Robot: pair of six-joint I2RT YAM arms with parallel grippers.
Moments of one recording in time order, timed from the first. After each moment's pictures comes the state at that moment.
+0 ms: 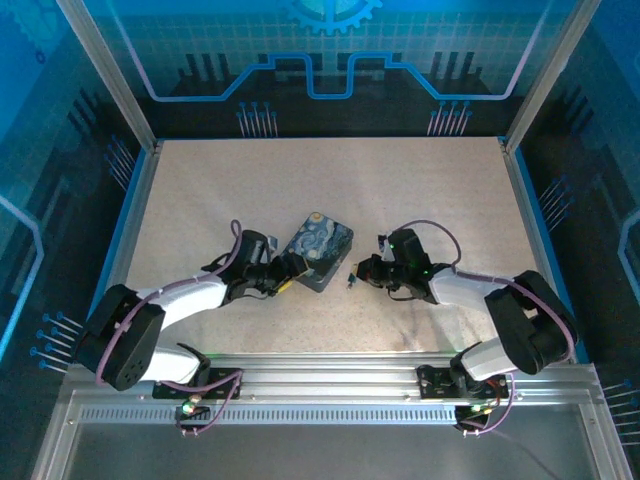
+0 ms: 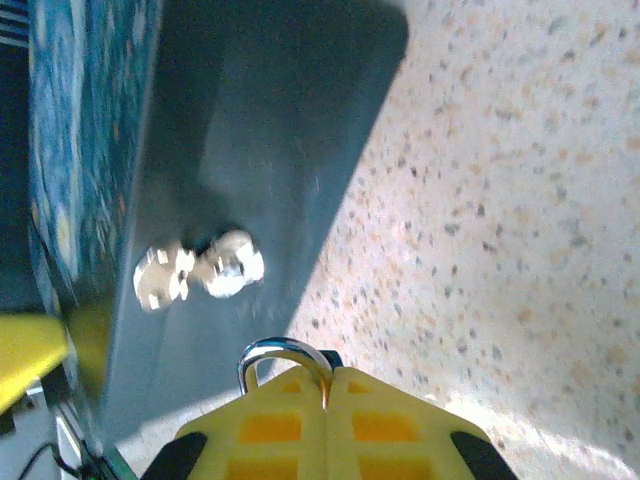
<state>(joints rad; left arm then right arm) -0.43 1.38 0.53 0.02 0.41 -1.02 0.50 1.44 0.54 0.11 -0.40 0.84</state>
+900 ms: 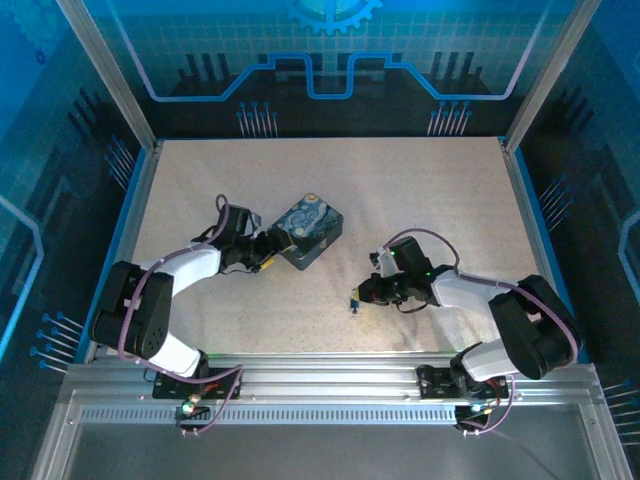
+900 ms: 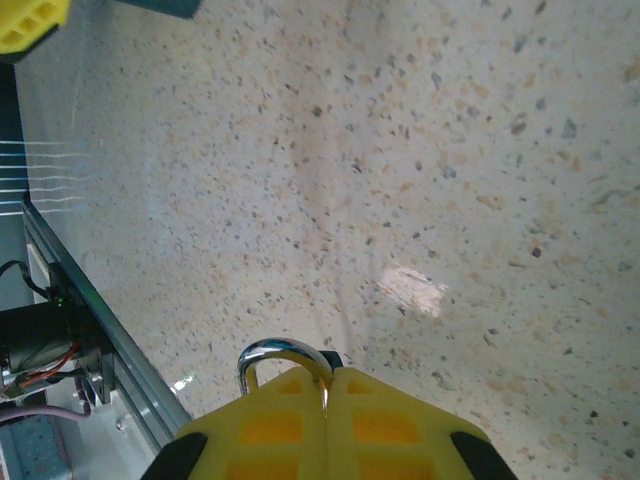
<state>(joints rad) -0.22 1.52 0.73 -0.15 0.45 -0.83 0.50 1.43 0.52 -0.09 -0.61 0.60</state>
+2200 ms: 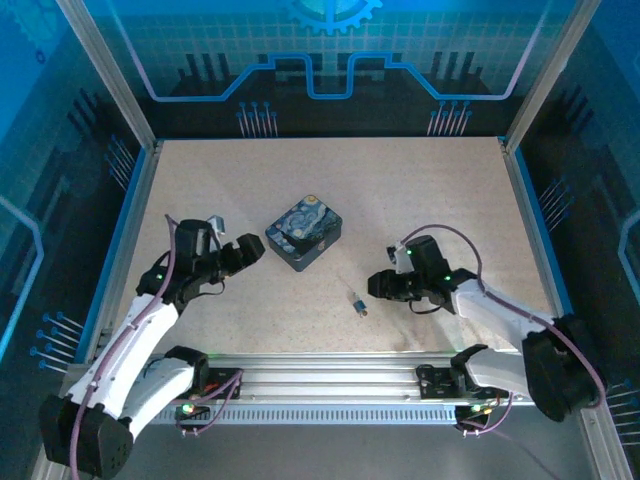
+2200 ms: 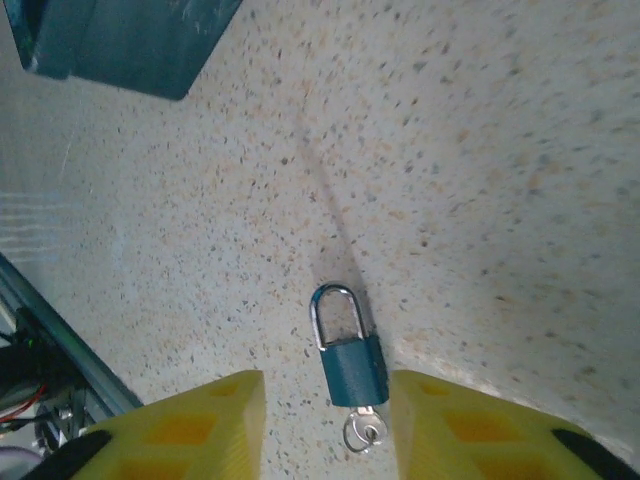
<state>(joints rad) -0.20 0.86 0.70 -0.58 0.24 -0.75 0.44 1.16 0.50 -0.27 -0.47 0.56</state>
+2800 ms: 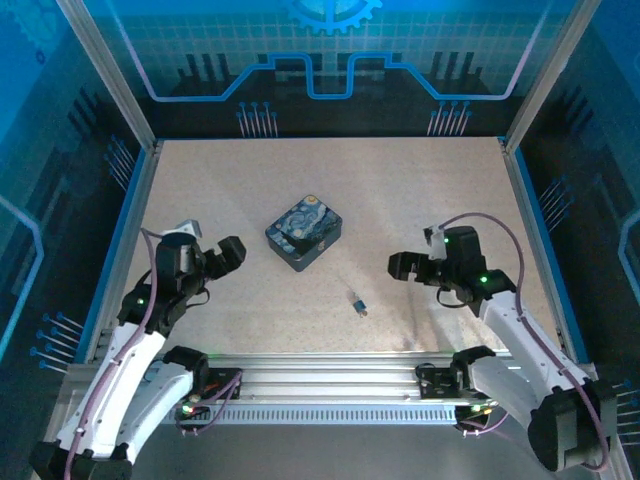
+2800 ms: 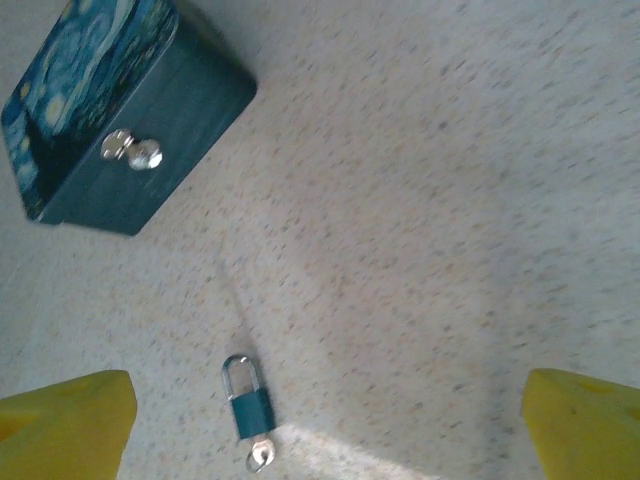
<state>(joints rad) -0.20 0.67 0.70 -0.68 -0.04 -0.67 0.21 0.91 0.60 -0.51 -0.32 0.38</state>
